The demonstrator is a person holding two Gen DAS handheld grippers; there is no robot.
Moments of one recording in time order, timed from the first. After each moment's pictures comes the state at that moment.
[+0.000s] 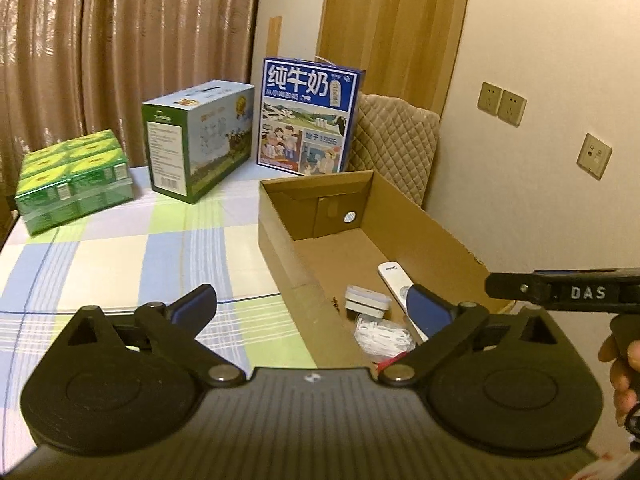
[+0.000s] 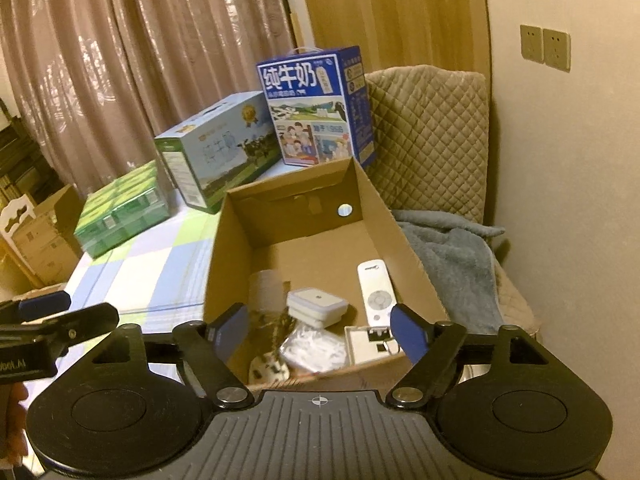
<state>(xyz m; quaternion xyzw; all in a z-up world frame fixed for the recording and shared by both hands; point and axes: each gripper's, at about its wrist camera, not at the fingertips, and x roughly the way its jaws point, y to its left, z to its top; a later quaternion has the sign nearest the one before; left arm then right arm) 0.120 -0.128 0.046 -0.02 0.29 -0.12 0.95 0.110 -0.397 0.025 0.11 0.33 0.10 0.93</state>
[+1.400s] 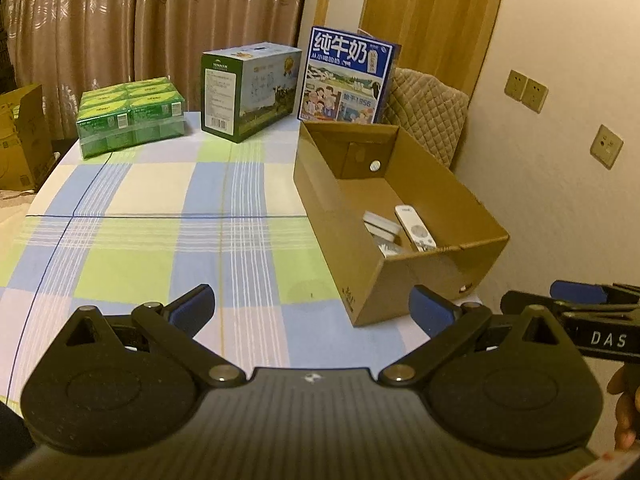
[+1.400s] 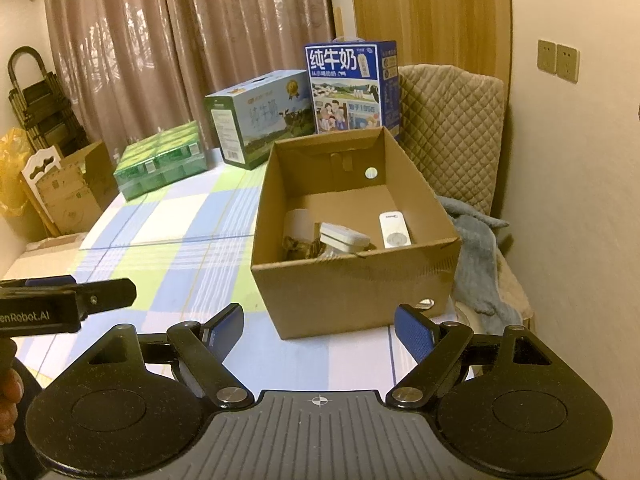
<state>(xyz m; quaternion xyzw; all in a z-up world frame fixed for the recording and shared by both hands) 0.017 -0.117 0.028 -0.06 0.34 -0.07 0.94 -0.006 -0.372 0.007 0.06 0.33 0.13 0.93</state>
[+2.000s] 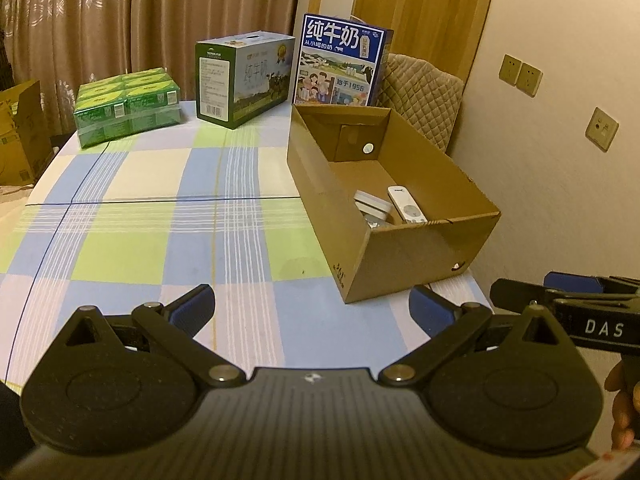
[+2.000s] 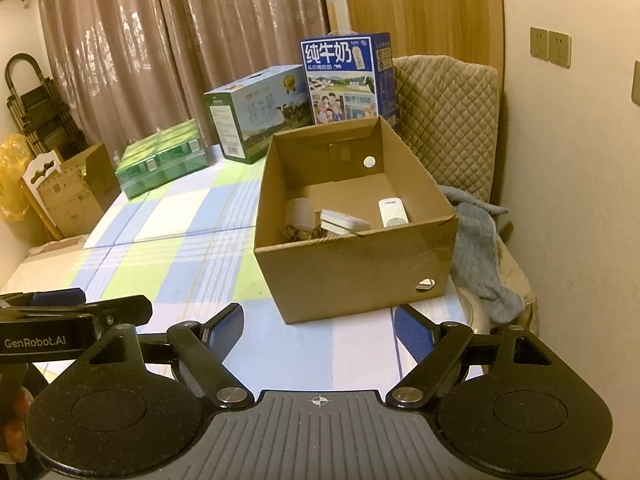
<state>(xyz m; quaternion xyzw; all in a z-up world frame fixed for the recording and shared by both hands) 0.000 -0.128 0.021 -0.05 0.35 -0.07 0.93 -0.021 -0.374 0.003 0.07 0.34 0.13 0.93</state>
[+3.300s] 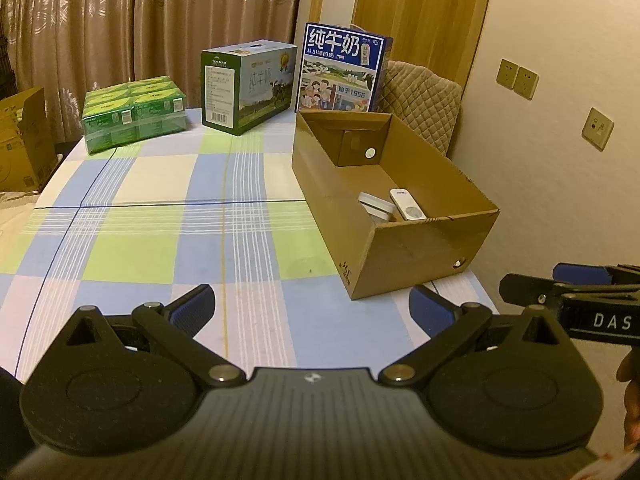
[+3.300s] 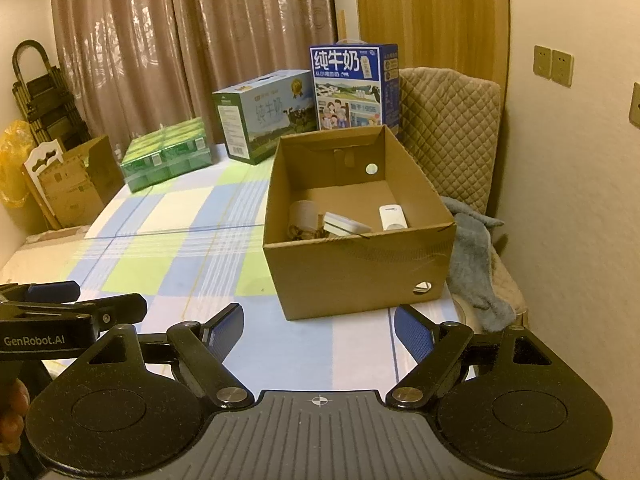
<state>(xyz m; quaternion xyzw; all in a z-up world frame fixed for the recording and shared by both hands) -0.017 -0.120 0.022 -0.05 0.34 -0.07 0.94 -0.038 -0.363 0.010 0.05 0.32 0.12 0.94</state>
